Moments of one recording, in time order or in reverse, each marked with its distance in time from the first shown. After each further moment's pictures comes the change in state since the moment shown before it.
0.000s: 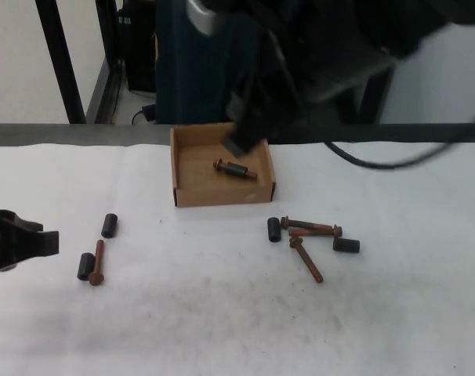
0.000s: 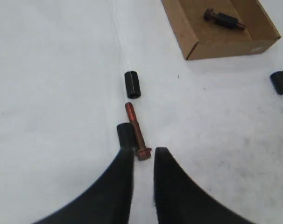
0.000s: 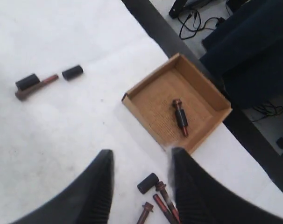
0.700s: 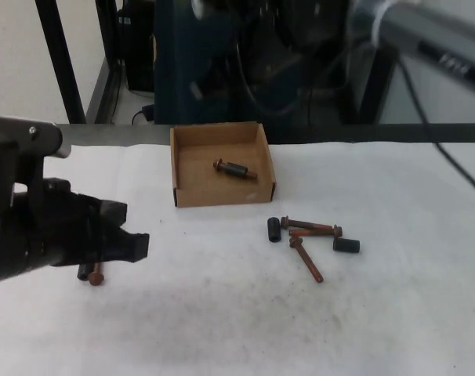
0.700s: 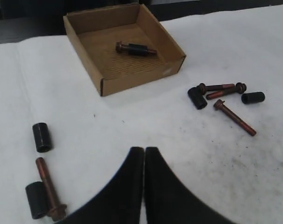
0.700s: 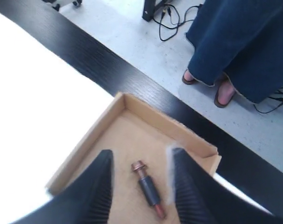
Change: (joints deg) left arm -18.0 0.0 0.0 -11.4 -7.9 -2.2; right arm -10.6 30.3 -28.7 -3.5 -6.2 8.1
